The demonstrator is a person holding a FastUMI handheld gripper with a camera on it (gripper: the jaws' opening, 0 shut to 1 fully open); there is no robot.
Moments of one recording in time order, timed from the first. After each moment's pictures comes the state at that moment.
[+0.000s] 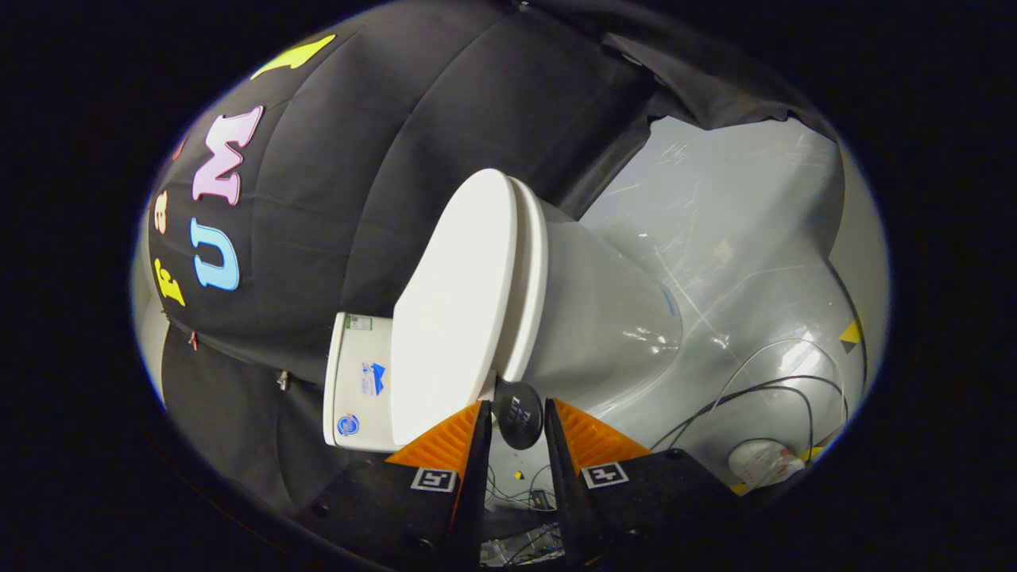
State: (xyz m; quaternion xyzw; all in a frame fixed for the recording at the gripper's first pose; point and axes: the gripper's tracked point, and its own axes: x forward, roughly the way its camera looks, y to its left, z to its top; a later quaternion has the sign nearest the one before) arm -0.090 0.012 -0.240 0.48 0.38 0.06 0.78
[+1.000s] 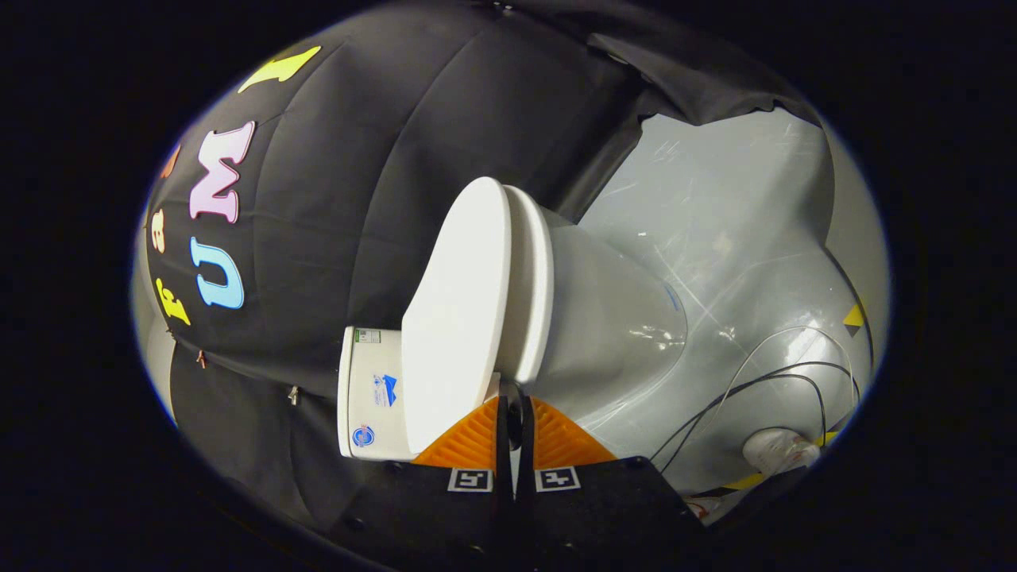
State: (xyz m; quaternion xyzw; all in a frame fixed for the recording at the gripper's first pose) arm -0.090 0.004 -0.225 0.50 0.37 0.04 0.78
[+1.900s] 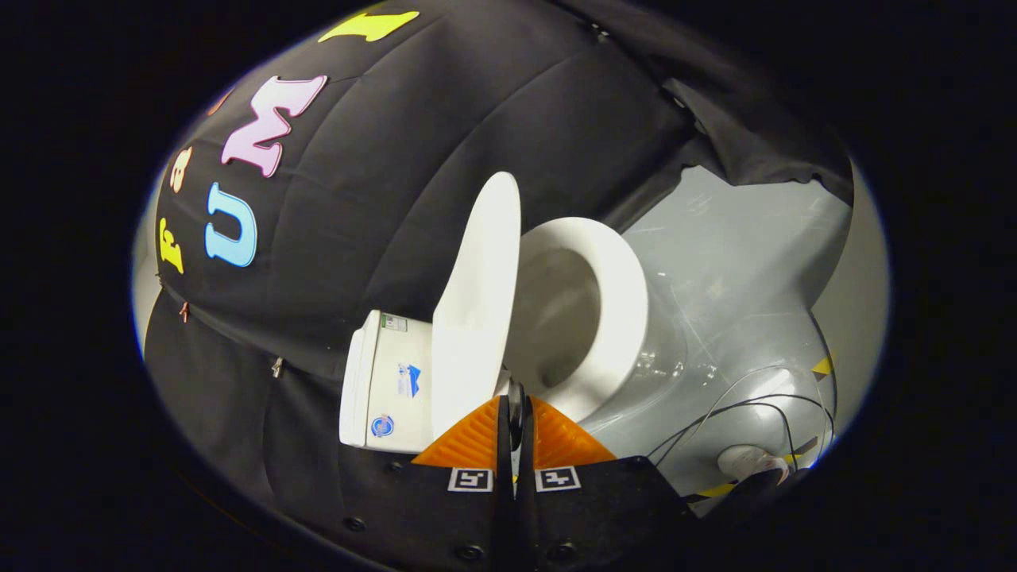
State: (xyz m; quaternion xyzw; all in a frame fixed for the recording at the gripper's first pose) arm -0.080 0.045 -0.108 0.40 0.37 0.05 0.83
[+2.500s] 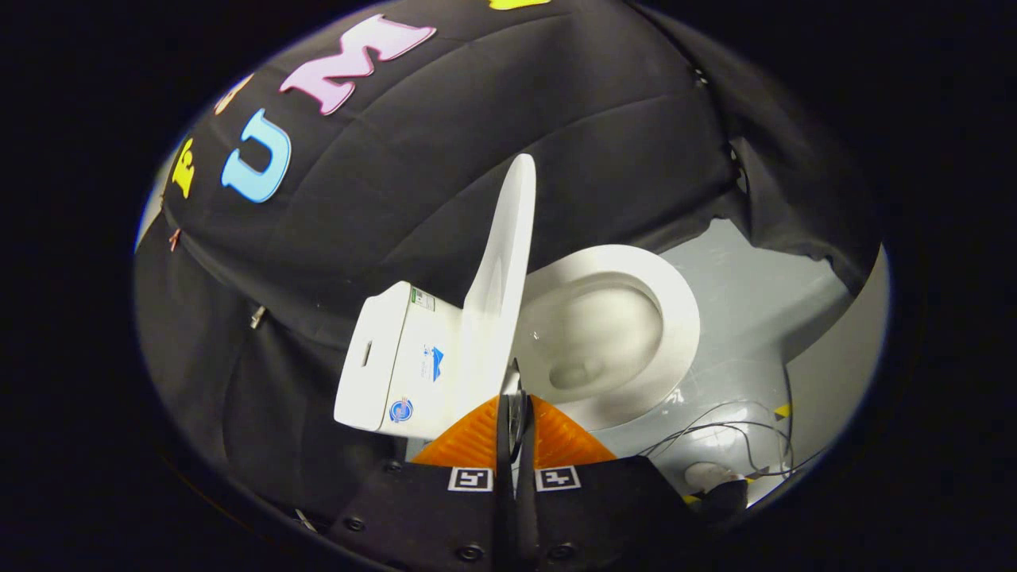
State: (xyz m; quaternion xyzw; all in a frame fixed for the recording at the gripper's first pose) arm -0.069 0.118 -0.029 0.28 0.39 0.06 0.87
